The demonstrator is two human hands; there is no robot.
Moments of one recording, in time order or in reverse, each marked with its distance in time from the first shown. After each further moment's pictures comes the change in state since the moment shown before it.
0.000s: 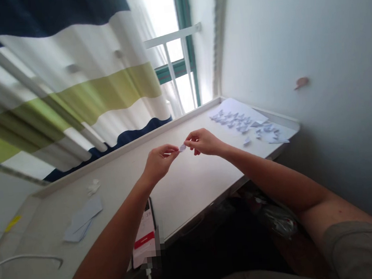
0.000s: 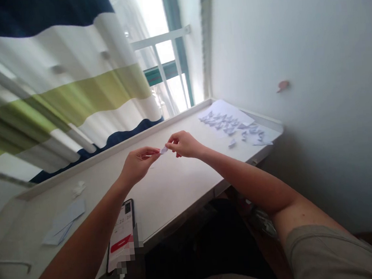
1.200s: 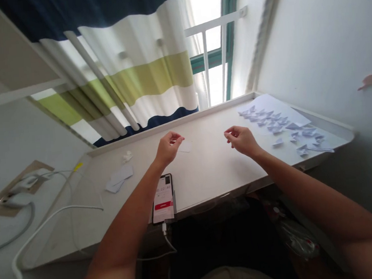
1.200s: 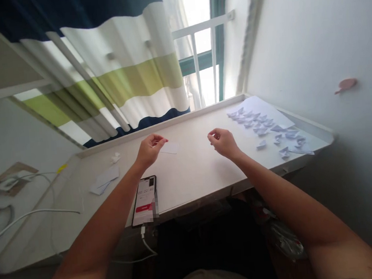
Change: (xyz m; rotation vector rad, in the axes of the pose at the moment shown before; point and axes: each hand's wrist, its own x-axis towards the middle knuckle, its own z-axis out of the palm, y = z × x) left_hand -0.029 -0.025 -0.032 0.011 0.247 -0.138; right_hand -0.019 0.063 -0.012 -0.127 0.251 0.020
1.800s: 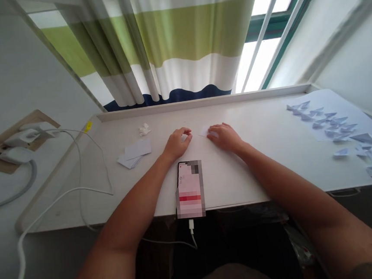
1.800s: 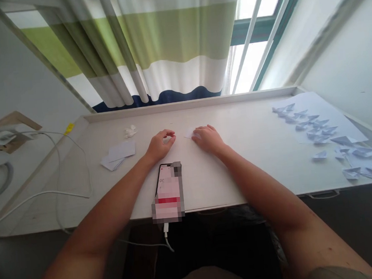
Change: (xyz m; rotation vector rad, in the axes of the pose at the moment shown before) left_hand -0.027 -0.134 -0.053 0.212 0.028 -0.015; right_hand 0.042 -0.034 0.192 -0.606 -0.448 -0.373
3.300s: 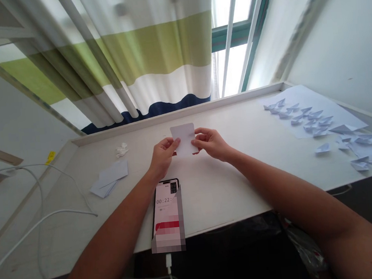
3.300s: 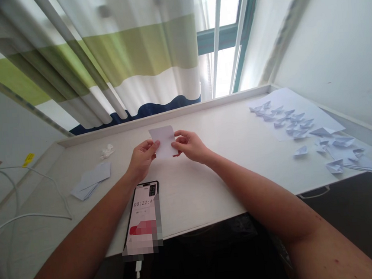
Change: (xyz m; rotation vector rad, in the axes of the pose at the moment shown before) left_hand 0.017 0.057 0.030 -0.687 0.017 -0.319; right_hand -0.019 0.010 -0.023 1.330 0.046 0.008
